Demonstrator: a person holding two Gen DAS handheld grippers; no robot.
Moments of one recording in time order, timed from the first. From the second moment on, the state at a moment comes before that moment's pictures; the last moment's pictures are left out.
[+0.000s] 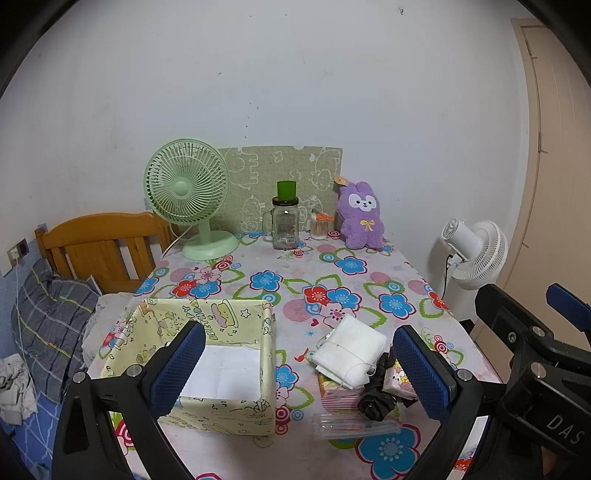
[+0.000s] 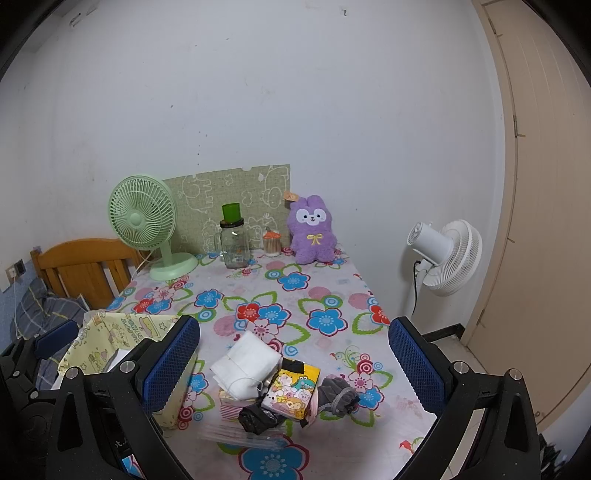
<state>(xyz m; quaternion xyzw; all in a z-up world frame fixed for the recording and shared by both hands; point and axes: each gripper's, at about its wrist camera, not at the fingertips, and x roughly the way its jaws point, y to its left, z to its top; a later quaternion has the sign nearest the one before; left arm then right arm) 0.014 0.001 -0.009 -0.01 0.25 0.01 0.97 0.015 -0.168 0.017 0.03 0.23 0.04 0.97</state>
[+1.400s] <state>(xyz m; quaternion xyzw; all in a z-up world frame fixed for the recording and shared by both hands) 0.015 -0.003 -0.007 -0.01 0.25 0.00 0.97 0.017 -0.165 0.012 0.04 0.23 0.05 0.97</state>
